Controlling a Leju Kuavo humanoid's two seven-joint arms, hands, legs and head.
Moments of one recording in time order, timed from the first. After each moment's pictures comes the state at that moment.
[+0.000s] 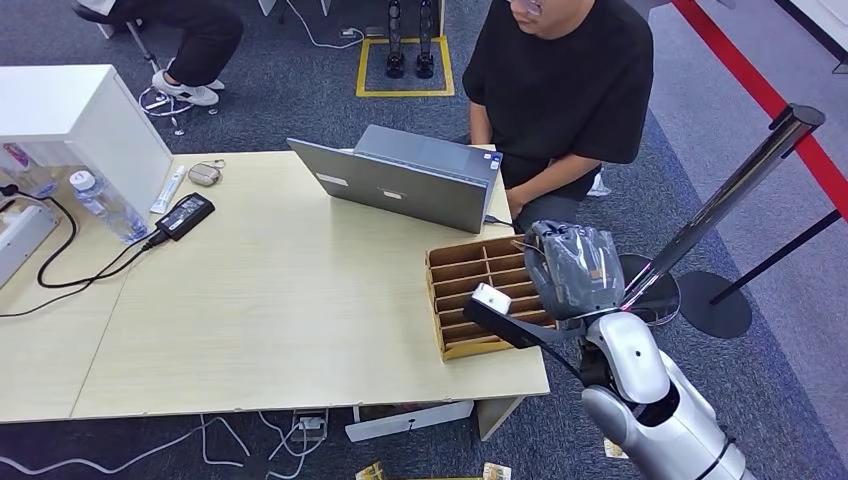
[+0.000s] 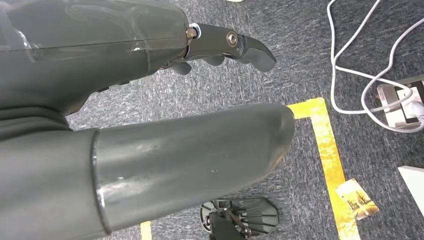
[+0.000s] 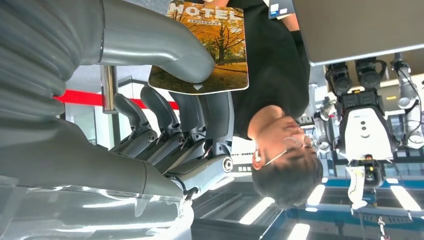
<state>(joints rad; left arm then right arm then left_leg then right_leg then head) -0.12 0.02 -1.01 -0.22 0.82 0.52 -0.18 -0.34 -0.42 0.62 -1.77 1.08 -0.13 0.39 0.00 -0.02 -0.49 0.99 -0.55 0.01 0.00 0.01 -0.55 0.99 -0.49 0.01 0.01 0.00</state>
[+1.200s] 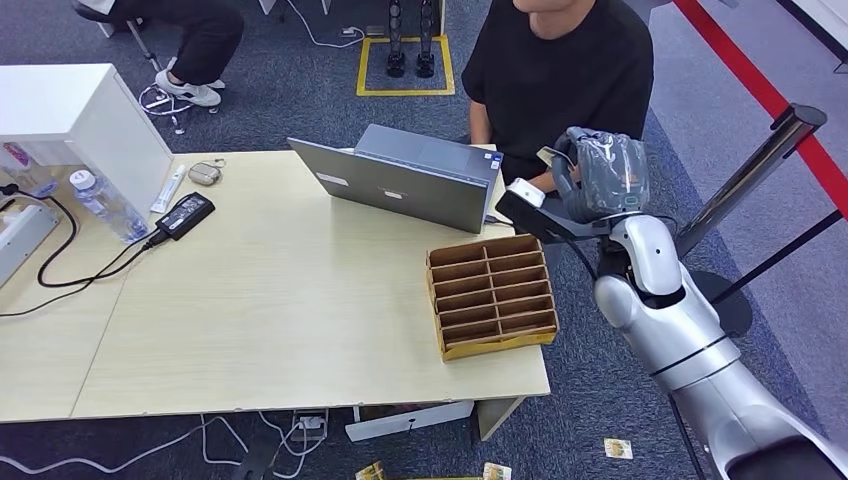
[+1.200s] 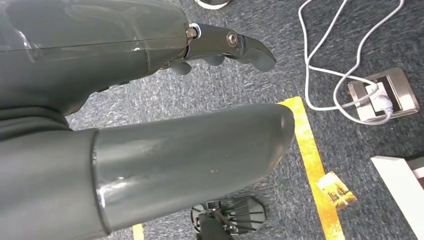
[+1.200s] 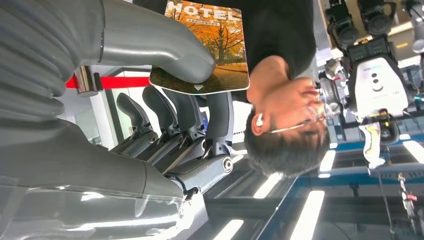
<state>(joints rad) -0.18 0.02 -1.02 -0.22 0.75 0.48 -0.15 -0.71 -0.37 0.61 -1.29 0.90 -0.35 0.21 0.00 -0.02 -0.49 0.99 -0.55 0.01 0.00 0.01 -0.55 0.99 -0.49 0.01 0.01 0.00</state>
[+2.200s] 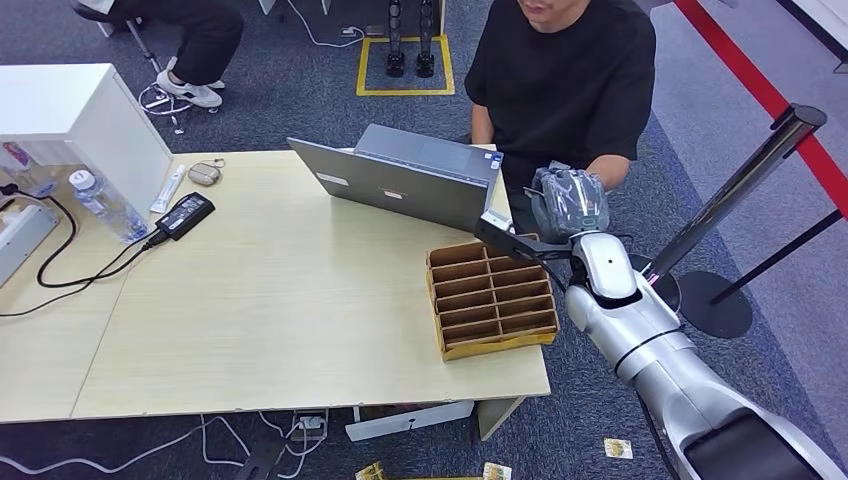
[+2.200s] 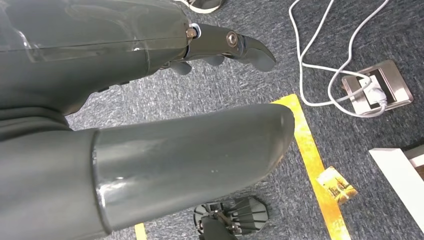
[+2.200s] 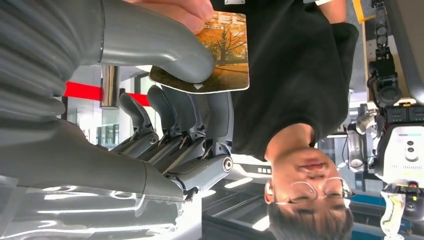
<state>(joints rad) -0.19 0.01 -1.05 -0.22 0.73 0.46 -0.13 -0.76 -0.25 0.69 -0.90 1.00 -0.40 0.20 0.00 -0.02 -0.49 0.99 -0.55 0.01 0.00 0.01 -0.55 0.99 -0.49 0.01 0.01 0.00</state>
